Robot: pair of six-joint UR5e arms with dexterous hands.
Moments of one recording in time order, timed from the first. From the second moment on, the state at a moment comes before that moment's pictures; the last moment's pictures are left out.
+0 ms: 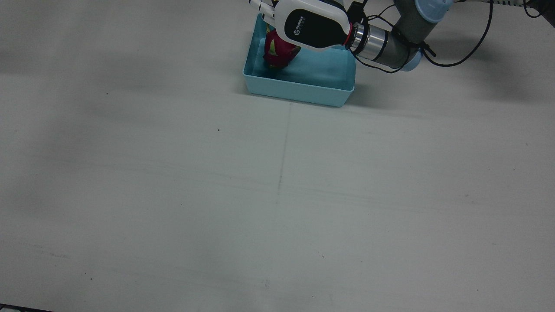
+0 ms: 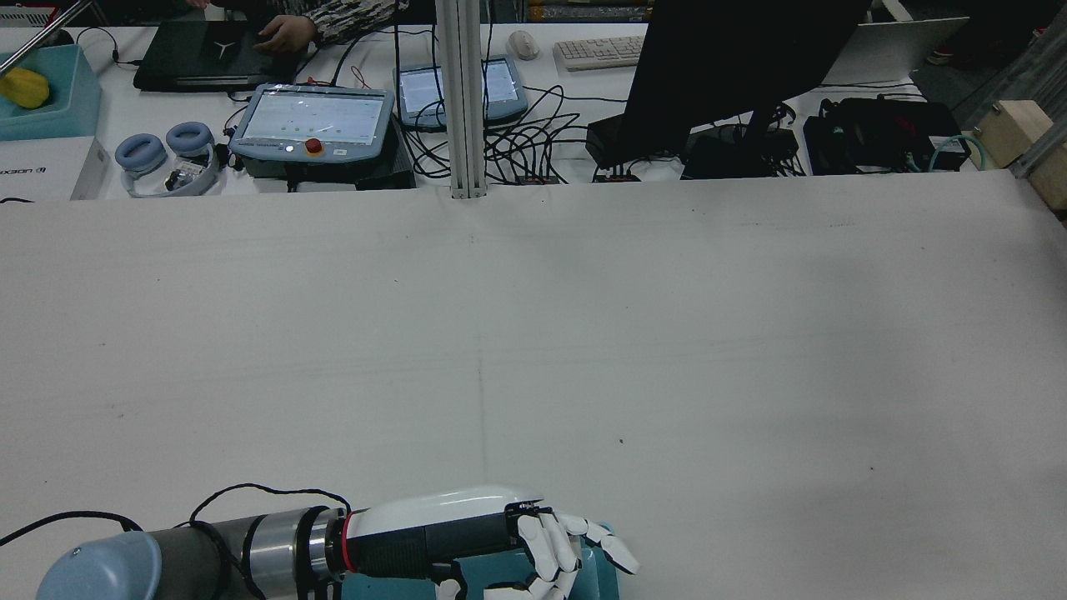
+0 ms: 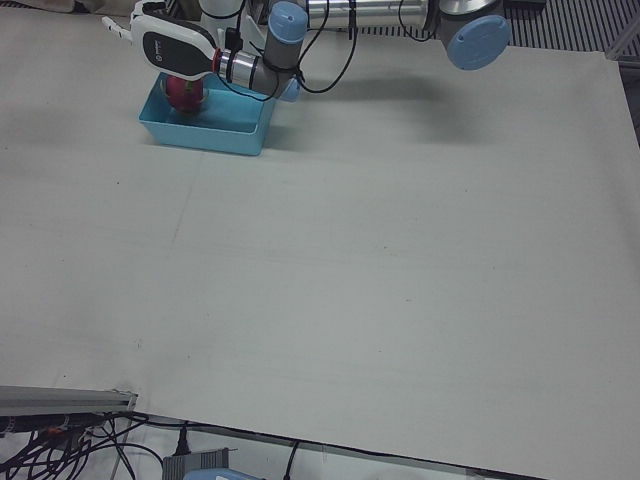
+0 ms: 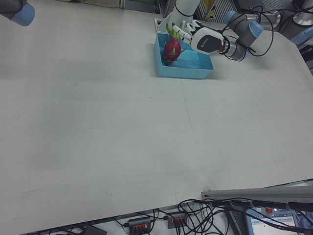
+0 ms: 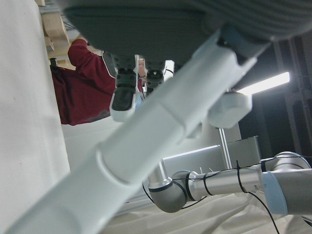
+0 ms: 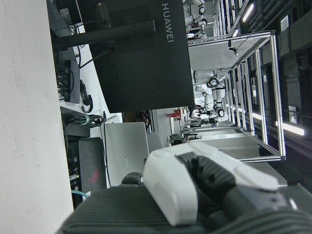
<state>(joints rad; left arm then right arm) -0.35 -1.99 -1.90 -0.29 1.72 0.70 1.50 -1.65 1.62 -3.27 -1.57 0.14</state>
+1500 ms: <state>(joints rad) -1.20 -1.88 -1.22 -0.38 1.58 0.71 1.50 -1.65 1.62 -3.27 -1.57 0.14</state>
